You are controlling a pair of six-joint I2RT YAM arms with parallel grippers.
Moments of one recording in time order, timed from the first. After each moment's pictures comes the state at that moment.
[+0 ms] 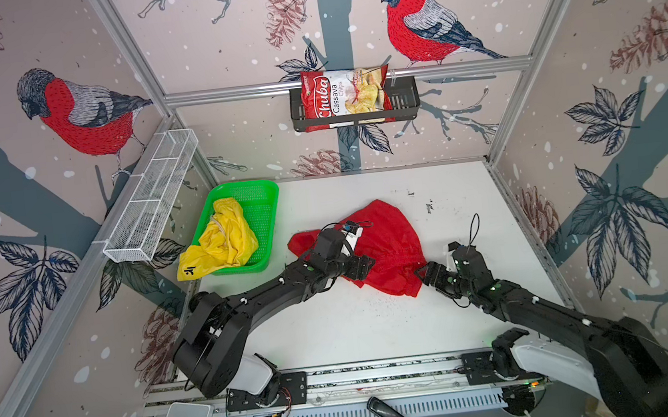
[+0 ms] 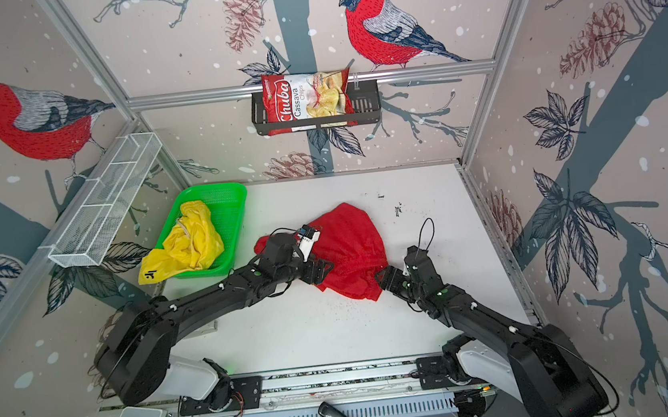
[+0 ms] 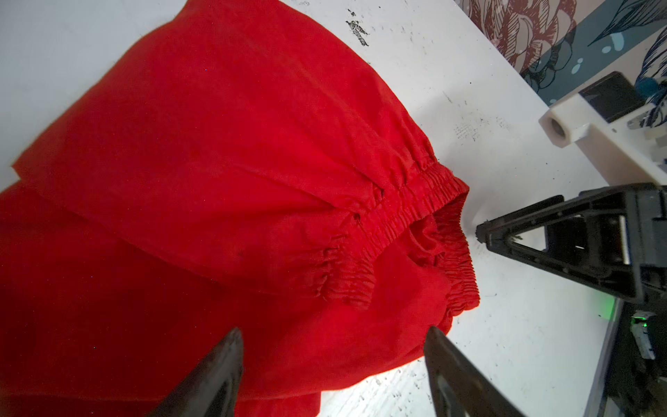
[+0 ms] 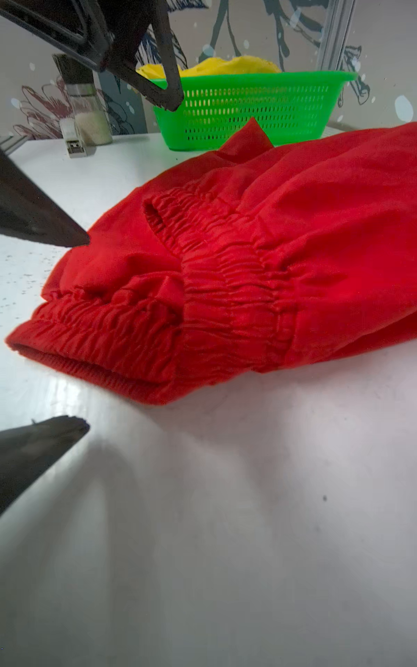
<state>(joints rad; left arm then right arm) -0.68 1.48 0.78 0.02 0.23 -0.24 0.44 1.08 0.30 0.02 -0.26 0.84</state>
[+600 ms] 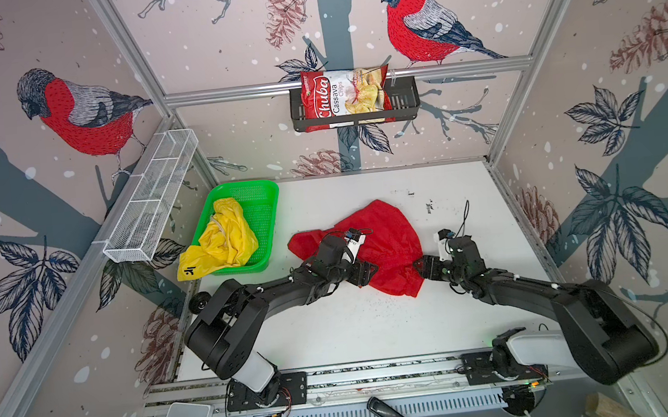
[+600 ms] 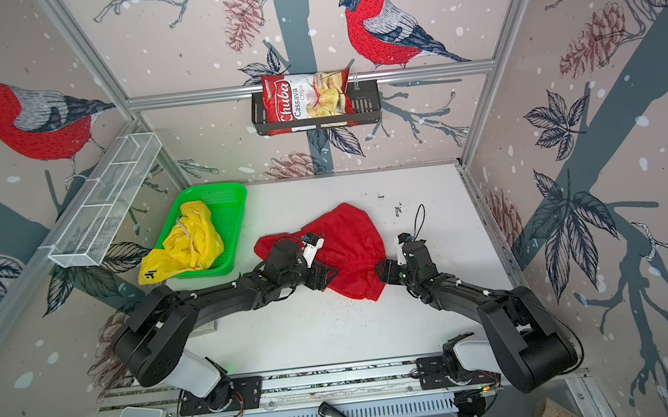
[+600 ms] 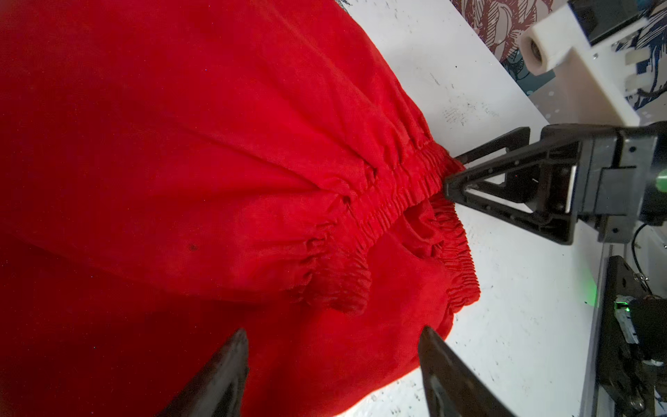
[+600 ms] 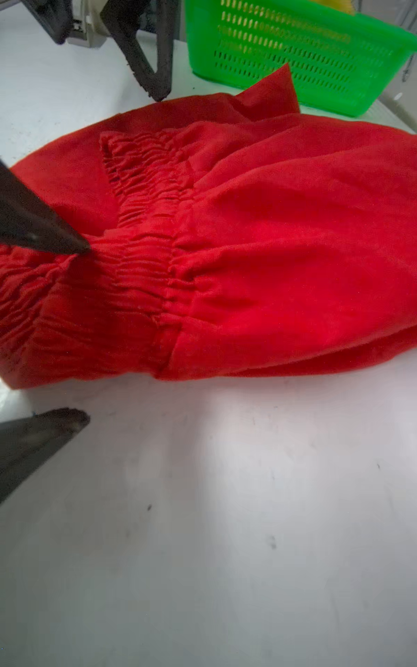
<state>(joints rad) -0.68 1.59 0.72 0.21 0.32 -0.26 0.39 1.31 0.37 0.20 -0.25 0.49</state>
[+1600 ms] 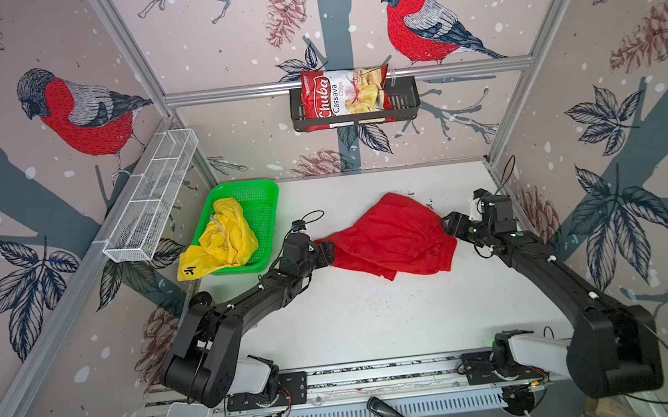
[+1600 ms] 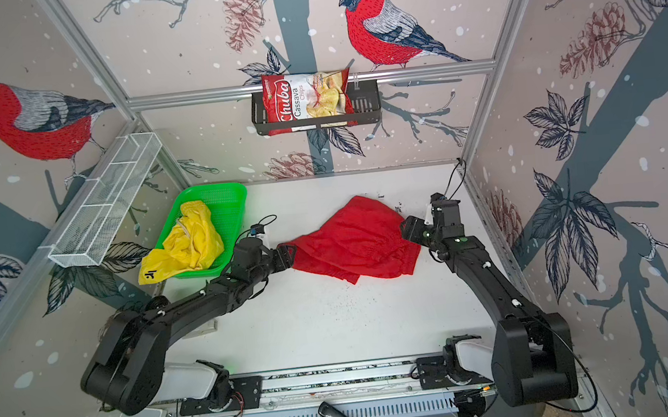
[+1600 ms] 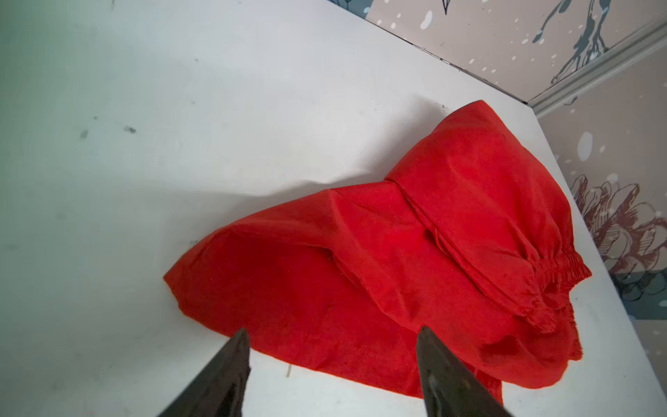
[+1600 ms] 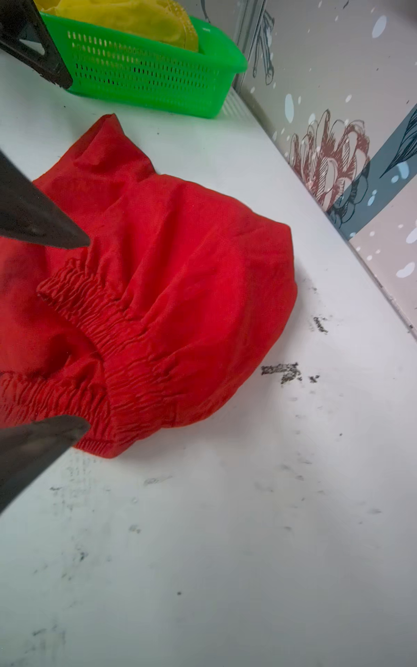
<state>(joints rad) -0.41 1.40 0.60 0.21 0.08 -0.56 0.10 1.20 0.76 -0.29 -0.24 0.44</state>
